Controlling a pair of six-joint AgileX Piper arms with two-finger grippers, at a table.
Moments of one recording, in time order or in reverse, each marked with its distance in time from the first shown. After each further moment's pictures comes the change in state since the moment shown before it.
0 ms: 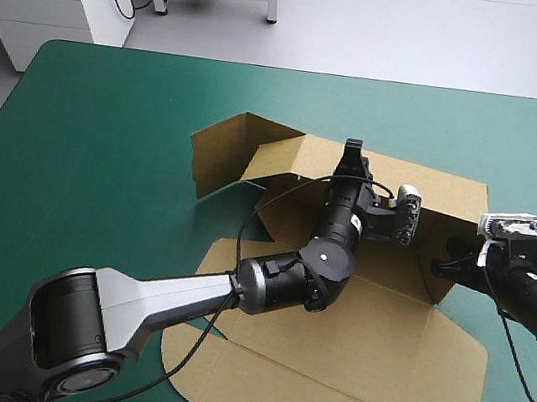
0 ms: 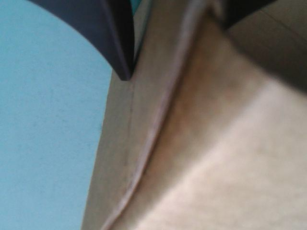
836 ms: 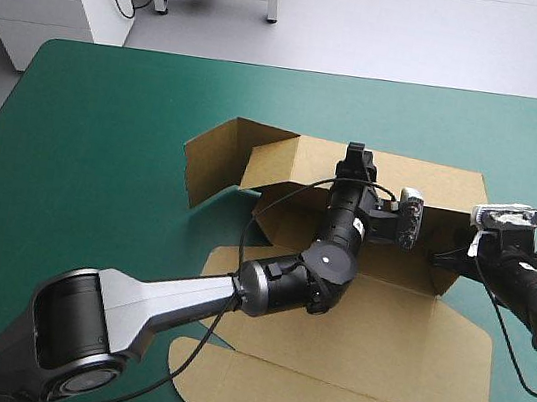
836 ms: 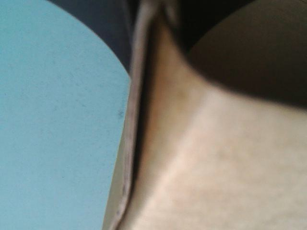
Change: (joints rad) left arm -0.009 0.010 0.000 0.003 -0.010 -0.027; right arm 0.082 0.030 -0.025 -0.016 -0.156 0.003
